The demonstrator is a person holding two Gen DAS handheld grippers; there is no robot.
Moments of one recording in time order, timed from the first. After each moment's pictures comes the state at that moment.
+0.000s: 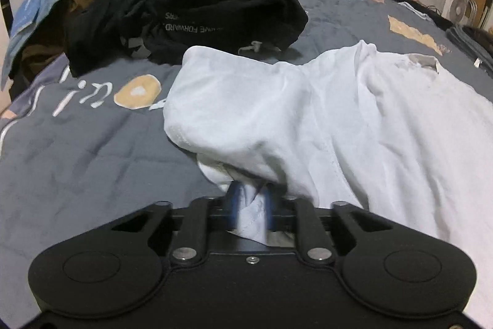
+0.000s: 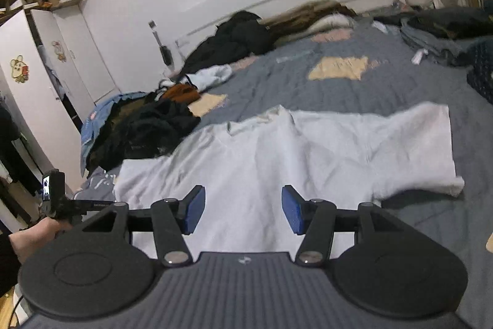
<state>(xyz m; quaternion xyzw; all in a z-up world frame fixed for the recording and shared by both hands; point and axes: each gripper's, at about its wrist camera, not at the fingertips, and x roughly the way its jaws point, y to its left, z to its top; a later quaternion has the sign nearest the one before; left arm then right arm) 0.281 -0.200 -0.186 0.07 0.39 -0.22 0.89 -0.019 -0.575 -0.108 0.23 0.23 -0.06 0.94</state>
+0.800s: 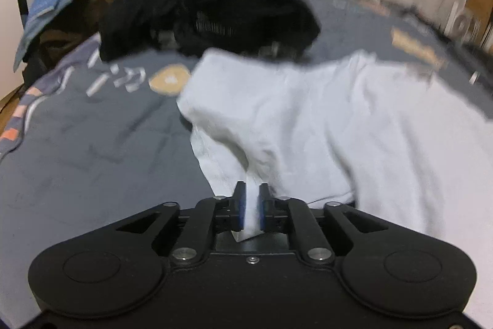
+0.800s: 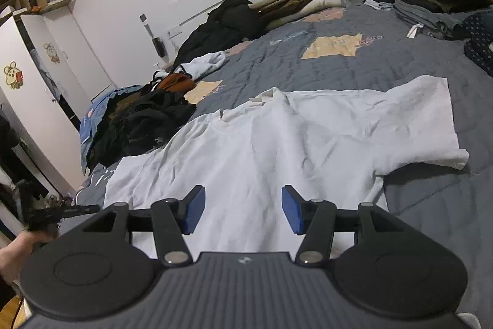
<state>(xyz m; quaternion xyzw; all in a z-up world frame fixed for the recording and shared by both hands) 0.264 -0.177 -0.183 0.07 0.41 -0.20 0.89 -0.023 -0.571 -0.116 0.25 0.25 -0.05 0.93</state>
